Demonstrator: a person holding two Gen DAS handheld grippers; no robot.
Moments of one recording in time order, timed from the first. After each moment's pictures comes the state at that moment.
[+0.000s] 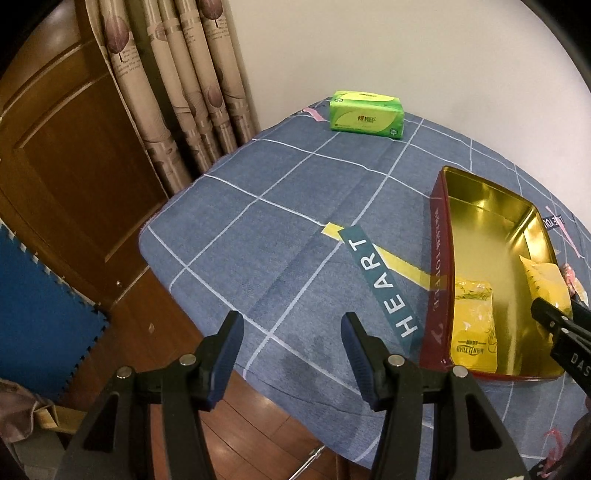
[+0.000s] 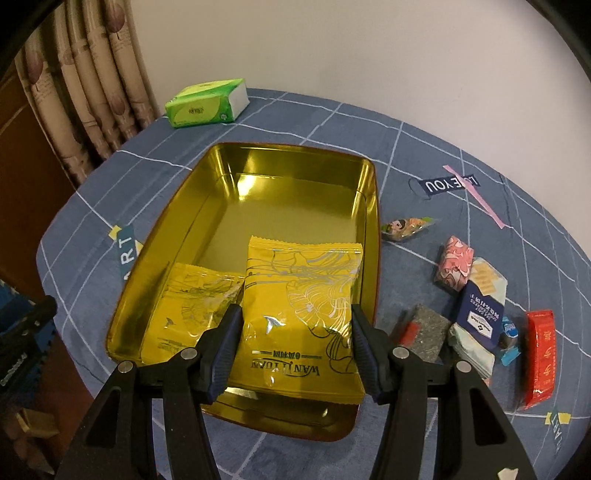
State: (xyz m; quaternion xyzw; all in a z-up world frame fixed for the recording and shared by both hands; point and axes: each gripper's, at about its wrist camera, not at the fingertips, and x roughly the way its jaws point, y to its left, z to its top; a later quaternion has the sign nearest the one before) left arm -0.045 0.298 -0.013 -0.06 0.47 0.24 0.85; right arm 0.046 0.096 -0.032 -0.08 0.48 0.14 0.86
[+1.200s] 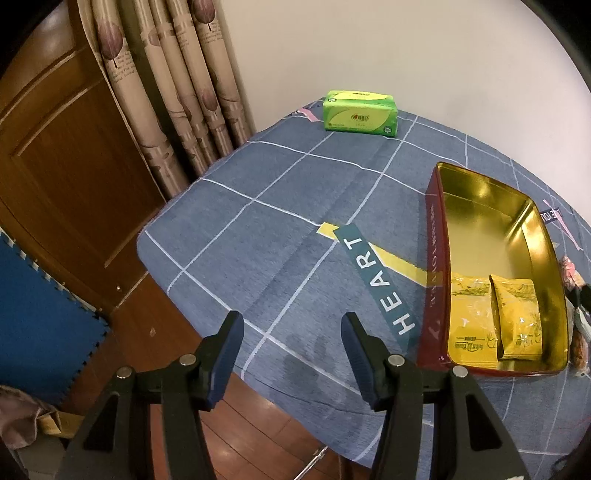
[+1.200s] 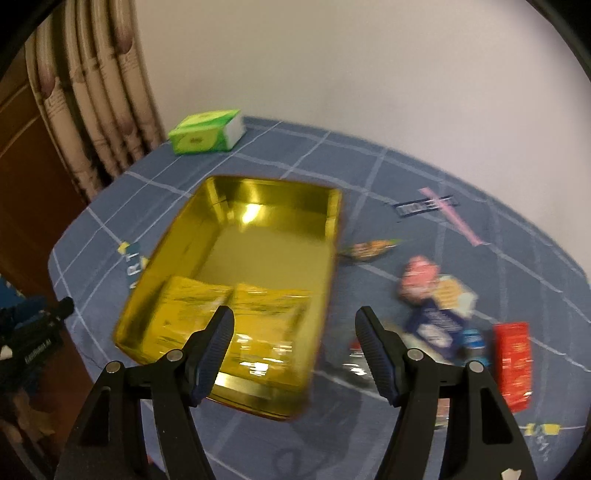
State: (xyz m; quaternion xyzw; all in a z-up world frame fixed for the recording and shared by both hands) left arm -0.045 0.294 -0.012 -0.05 0.47 0.23 0.85; right arm 0.035 0.037 0.008 -0.07 0.44 0.14 0.89
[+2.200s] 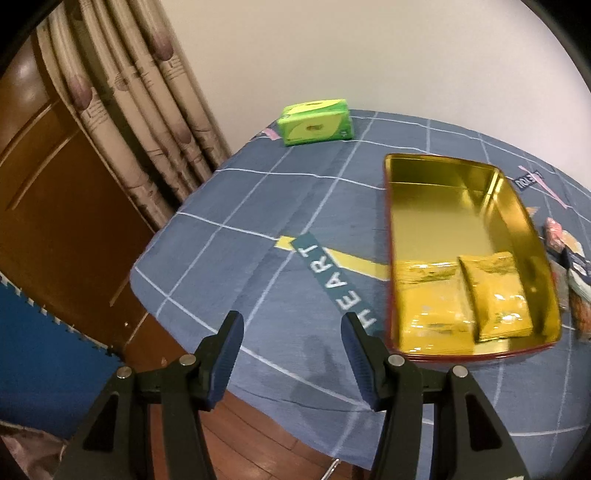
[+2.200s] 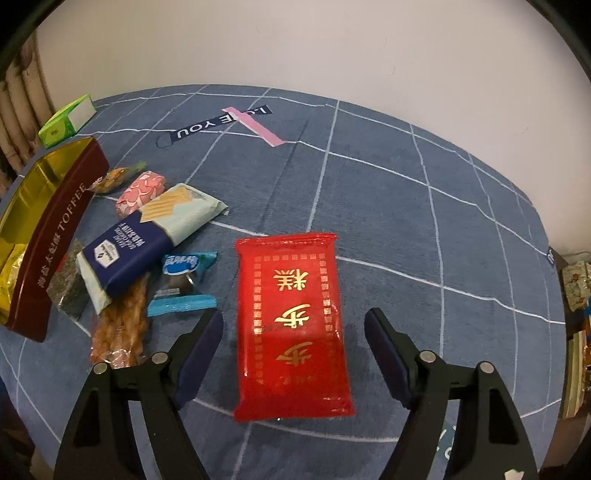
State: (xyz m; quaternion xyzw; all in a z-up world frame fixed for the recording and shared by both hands) left arm -0.036 0.237 -0.005 0.03 0.47 0.20 0.86; right arm 0.065 -0.168 -0.067 -0.06 0.50 0.02 0.86
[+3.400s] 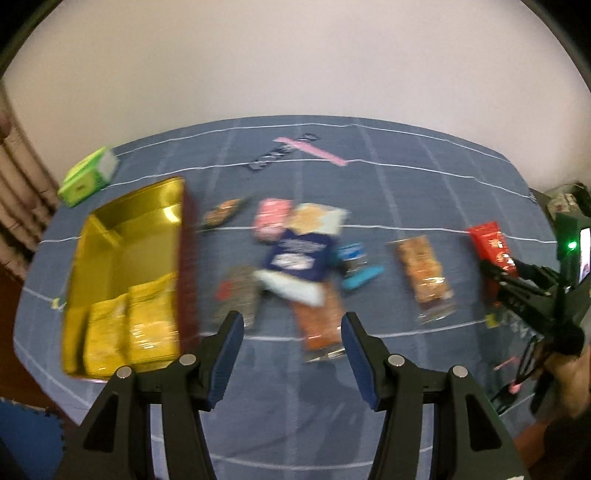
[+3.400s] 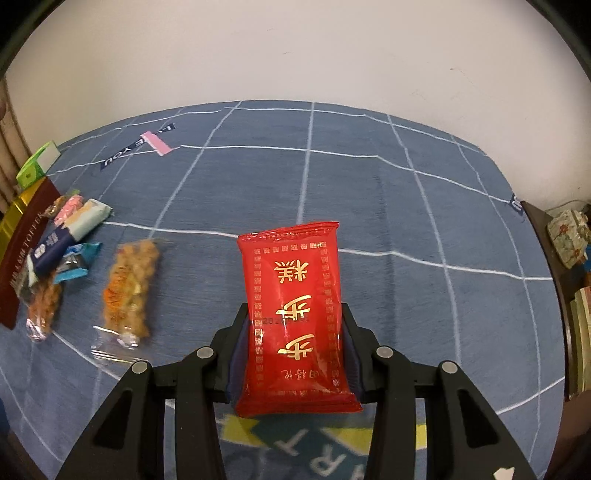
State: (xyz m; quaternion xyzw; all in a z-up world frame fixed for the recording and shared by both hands) left arm 0.023 -0.052 0.002 0.04 0.51 -0.06 0.86; right arm 0.040 -0.303 -0.081 -0.01 0.47 -0.03 0.88
